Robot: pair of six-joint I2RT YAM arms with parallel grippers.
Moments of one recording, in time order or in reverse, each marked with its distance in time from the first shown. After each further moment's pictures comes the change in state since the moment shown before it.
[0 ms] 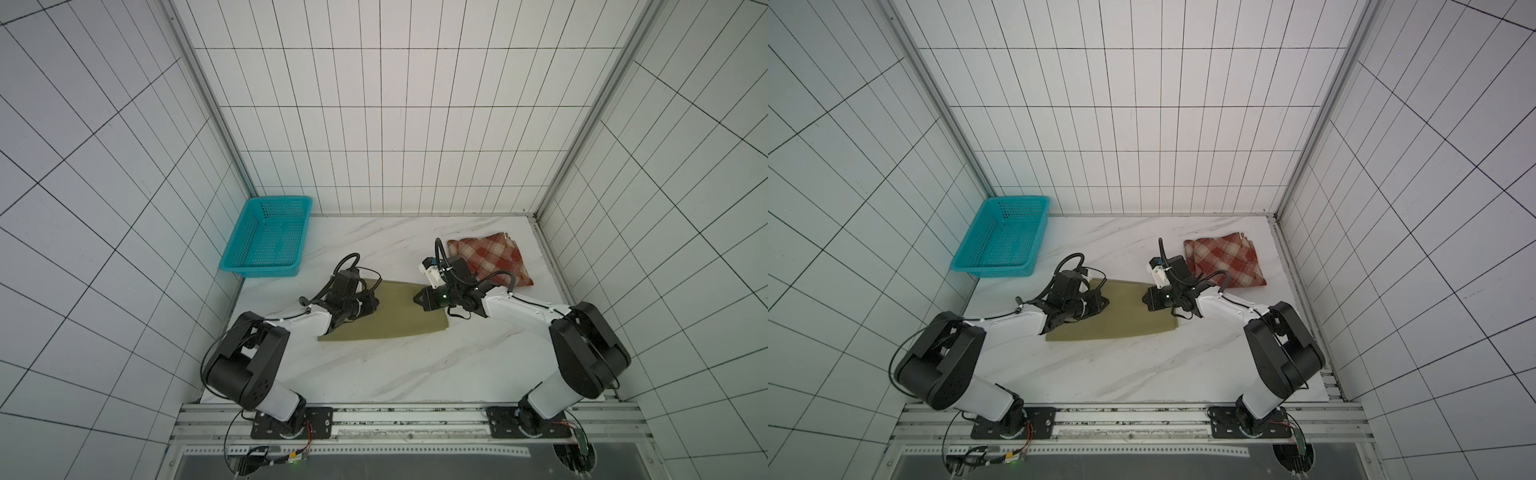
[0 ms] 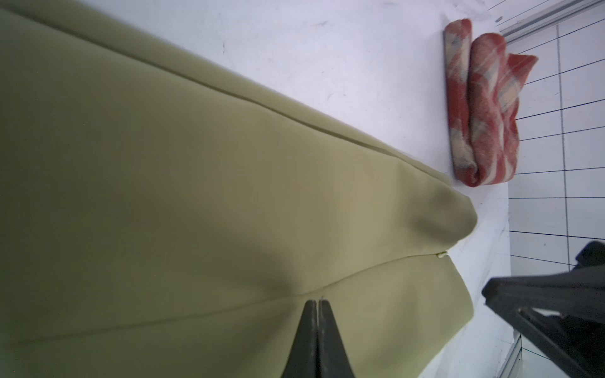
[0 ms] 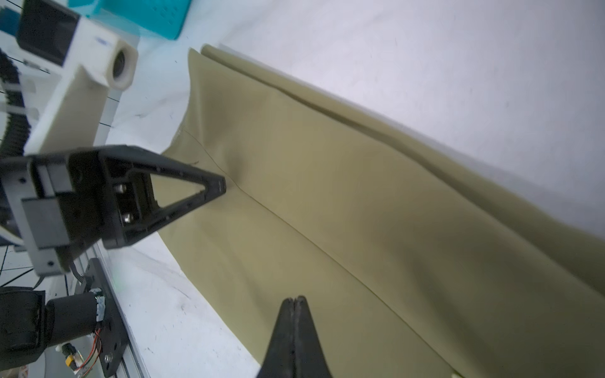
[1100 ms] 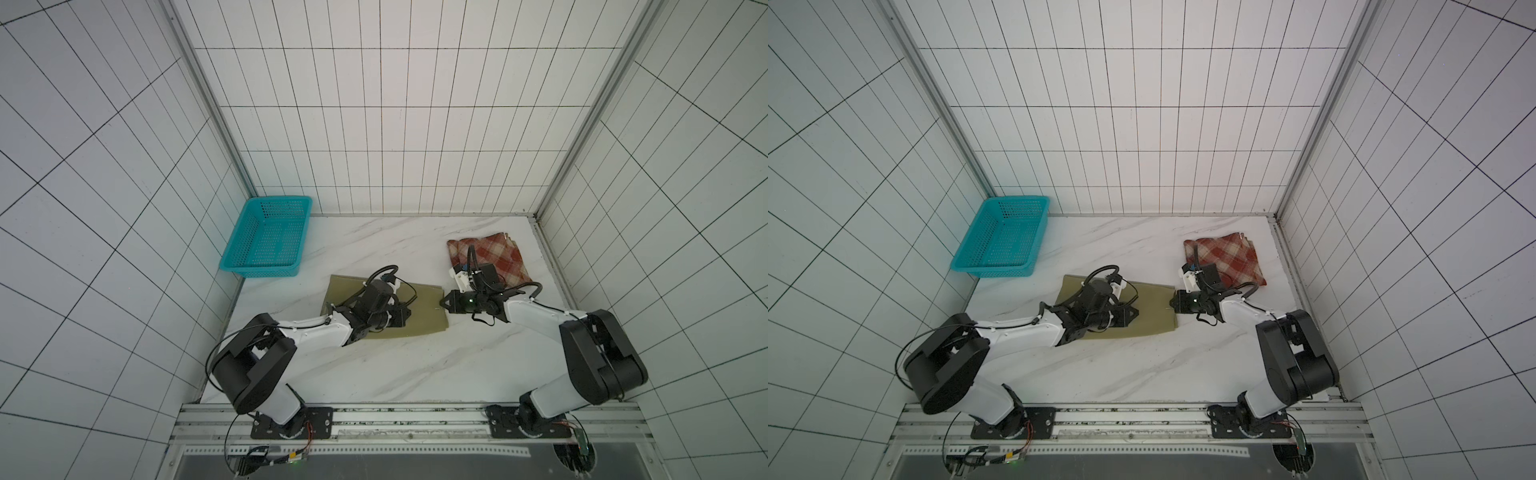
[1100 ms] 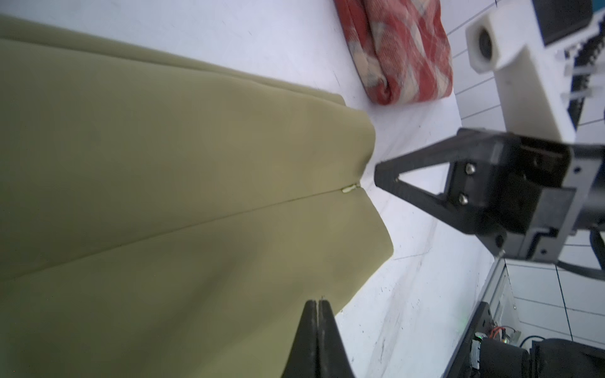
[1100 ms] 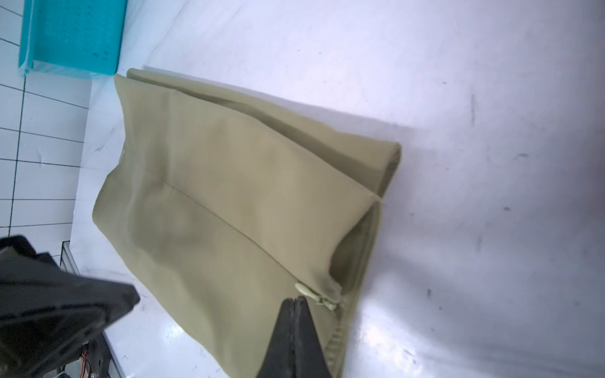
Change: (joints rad) left arm -0.324 0.005 0.066 0.039 -0.069 -0.001; right arm -0.235 -0.063 -0.156 0.017 -0.063 -0.018
